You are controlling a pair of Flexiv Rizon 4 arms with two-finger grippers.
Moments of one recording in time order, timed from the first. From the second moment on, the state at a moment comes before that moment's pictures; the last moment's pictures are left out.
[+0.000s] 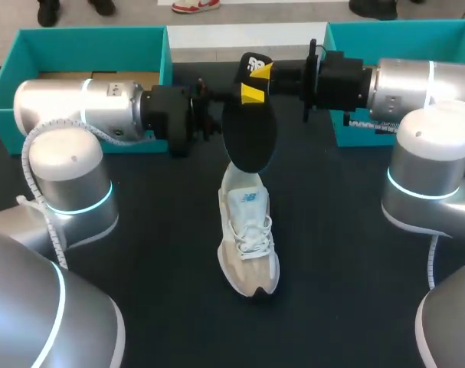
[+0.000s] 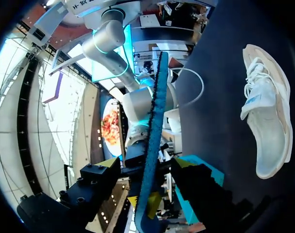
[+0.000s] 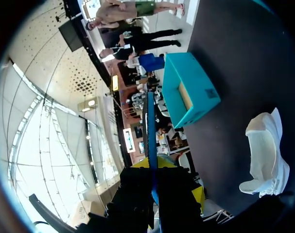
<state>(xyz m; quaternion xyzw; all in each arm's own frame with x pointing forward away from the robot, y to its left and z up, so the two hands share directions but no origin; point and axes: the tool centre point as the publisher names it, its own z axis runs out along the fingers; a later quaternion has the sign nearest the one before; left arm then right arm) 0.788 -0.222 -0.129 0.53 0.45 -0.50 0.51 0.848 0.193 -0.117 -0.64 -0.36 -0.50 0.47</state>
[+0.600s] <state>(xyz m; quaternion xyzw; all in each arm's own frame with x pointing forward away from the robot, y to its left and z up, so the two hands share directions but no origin) 0.784 -0.217 -0.133 0.52 0.46 -0.50 0.52 0.848 0.182 -0.117 -0.64 -0.36 -0.49 0.47</state>
